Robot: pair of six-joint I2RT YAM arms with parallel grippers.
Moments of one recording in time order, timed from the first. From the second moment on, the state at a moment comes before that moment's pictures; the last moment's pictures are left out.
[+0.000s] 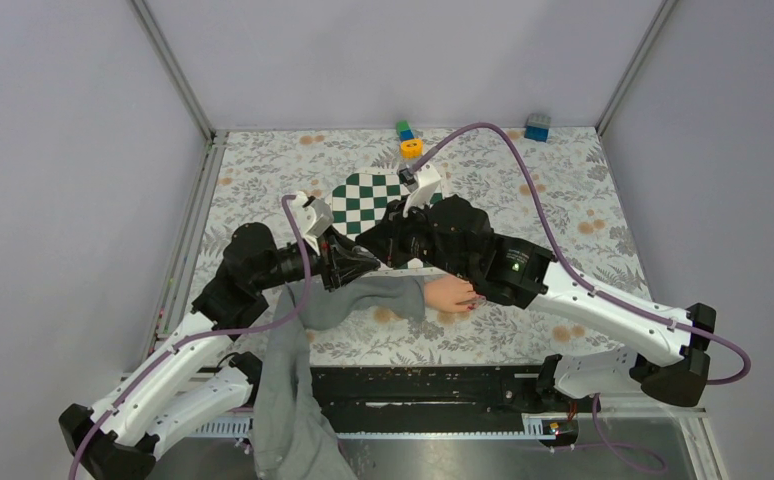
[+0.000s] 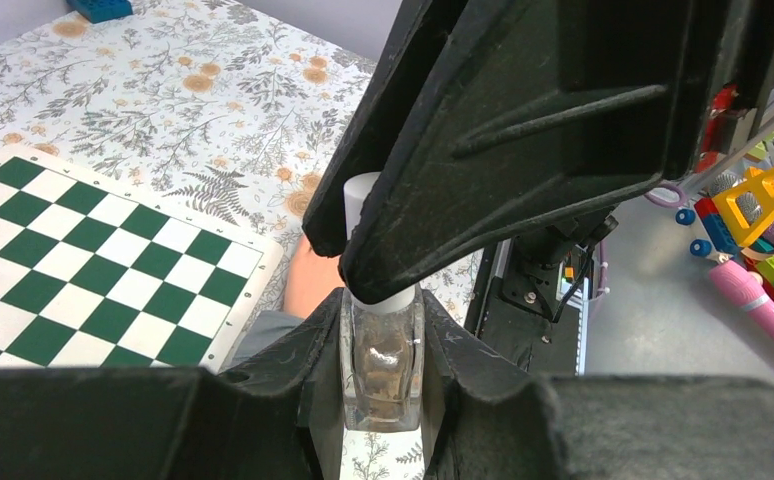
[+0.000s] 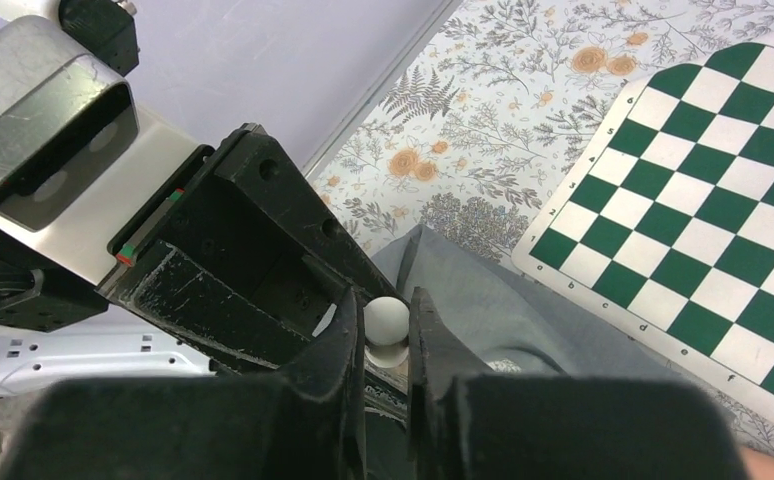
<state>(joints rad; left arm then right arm) -0.62 0.77 0.75 -0.03 0.62 -0.22 1.12 1.27 1.32 -0.31 0.17 0.54</state>
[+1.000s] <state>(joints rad) -0.62 0.79 0.74 0.24 1.07 -0.45 1.09 1.10 1.17 -0.07 -0.32 0.37</state>
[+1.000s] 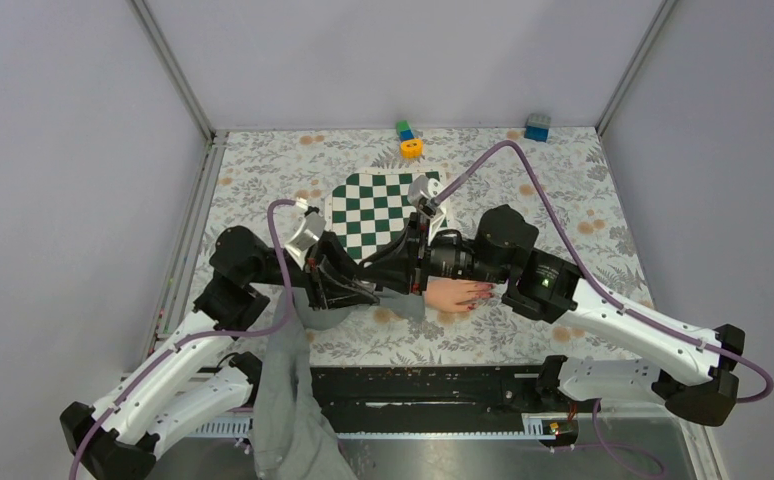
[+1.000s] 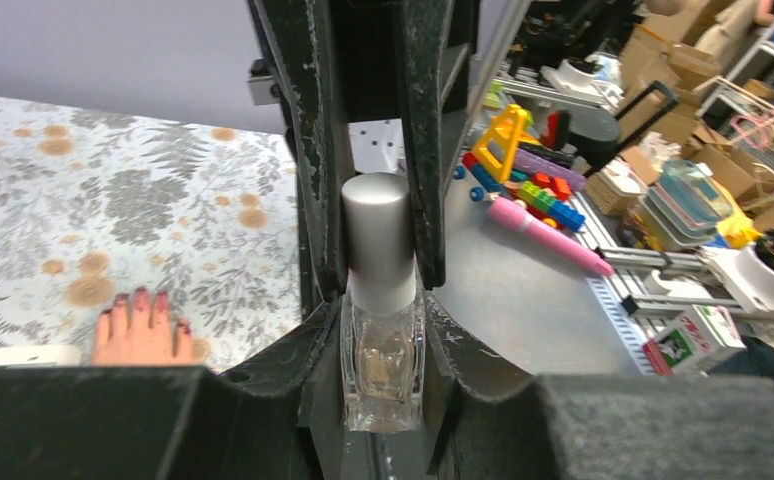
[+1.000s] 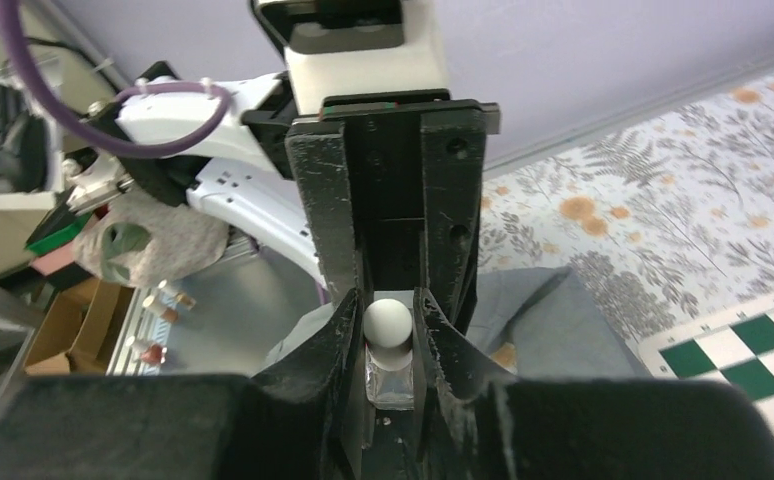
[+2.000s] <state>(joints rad) -0.64 0.78 0.74 0.22 1.03 -0.37 1.11 0.98 1.06 -0.01 -0.37 0.36</state>
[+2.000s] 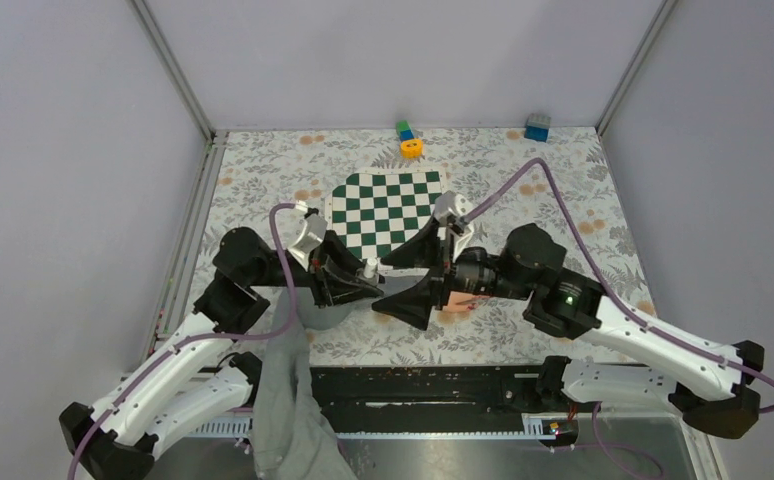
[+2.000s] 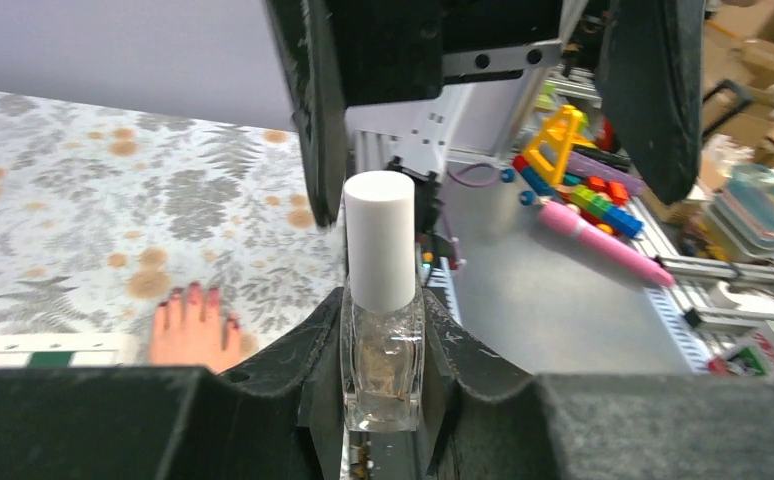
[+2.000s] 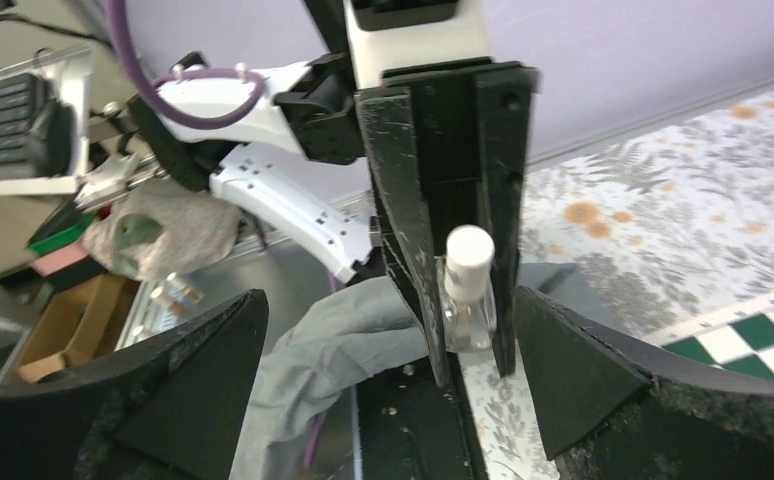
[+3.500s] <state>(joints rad) -0.71 0.76 0.74 -0.08 0.44 -0.18 1.14 1.20 1.31 -0.36 0.24 0.59</state>
